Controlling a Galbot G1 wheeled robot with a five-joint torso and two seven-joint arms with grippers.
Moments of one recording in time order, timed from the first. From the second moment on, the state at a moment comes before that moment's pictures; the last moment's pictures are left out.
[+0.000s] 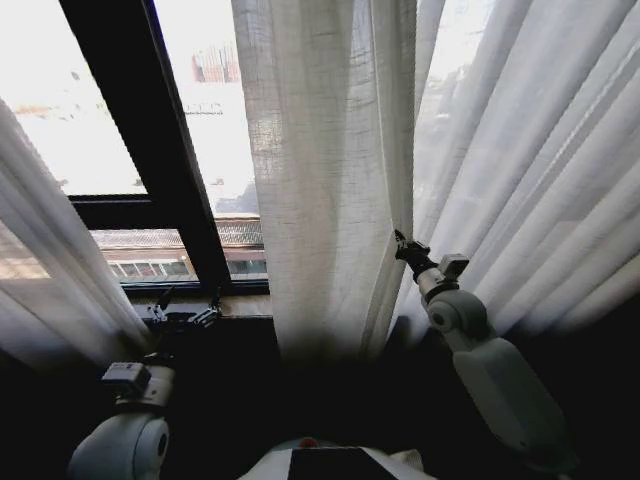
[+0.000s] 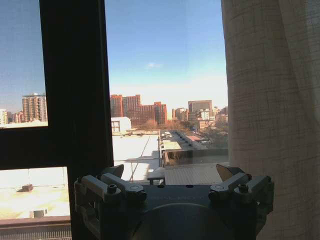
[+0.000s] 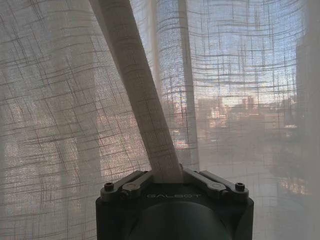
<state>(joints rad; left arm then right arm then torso) 1.70 -1.53 -0.80 -2.50 -0.14 0.28 0.17 -1.02 0.97 0.44 2.01 0.70 -0.33 0.27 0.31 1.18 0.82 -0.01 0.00</state>
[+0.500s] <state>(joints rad) 1.70 -1.54 -0.80 -2.50 -0.14 0.28 0.17 -1.03 0.95 0.47 2.02 0.70 -0.33 0.27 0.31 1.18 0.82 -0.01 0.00</state>
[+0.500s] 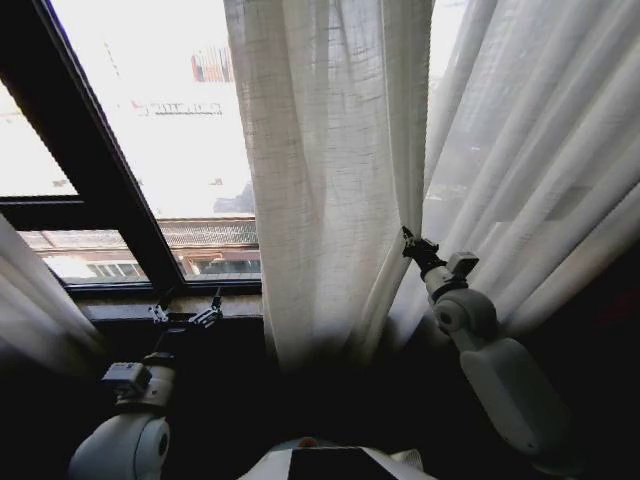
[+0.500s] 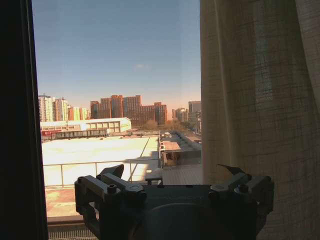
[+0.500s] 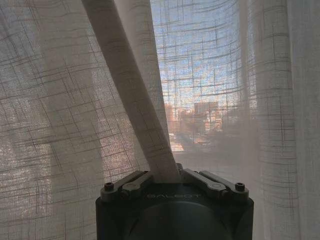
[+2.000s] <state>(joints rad) 1.72 -1.54 -0.80 -2.50 -0.14 0.27 0.18 -1.05 0.96 0.49 2.00 0.66 -0.31 0.27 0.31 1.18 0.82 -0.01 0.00</state>
